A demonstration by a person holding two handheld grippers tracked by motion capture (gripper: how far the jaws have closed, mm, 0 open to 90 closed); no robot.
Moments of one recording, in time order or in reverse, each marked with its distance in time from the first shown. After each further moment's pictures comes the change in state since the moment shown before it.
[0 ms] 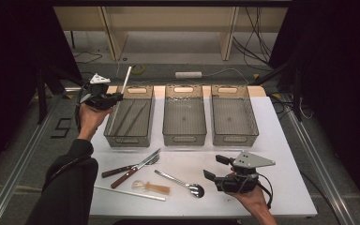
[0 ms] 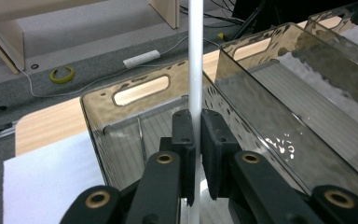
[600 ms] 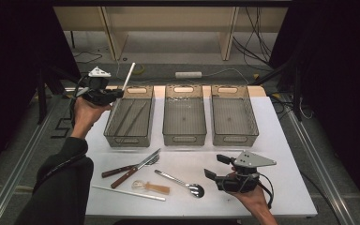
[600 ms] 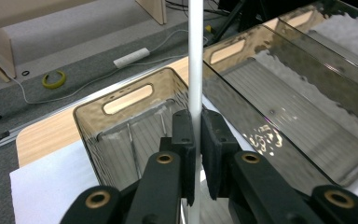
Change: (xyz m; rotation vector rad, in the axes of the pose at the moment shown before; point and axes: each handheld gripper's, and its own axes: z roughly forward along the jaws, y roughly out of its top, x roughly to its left) left arm -0.014 0.028 -0.027 0.029 -0.035 0.058; right arm -0.002 0.000 -0.001 -0.007 -0.009 0.008
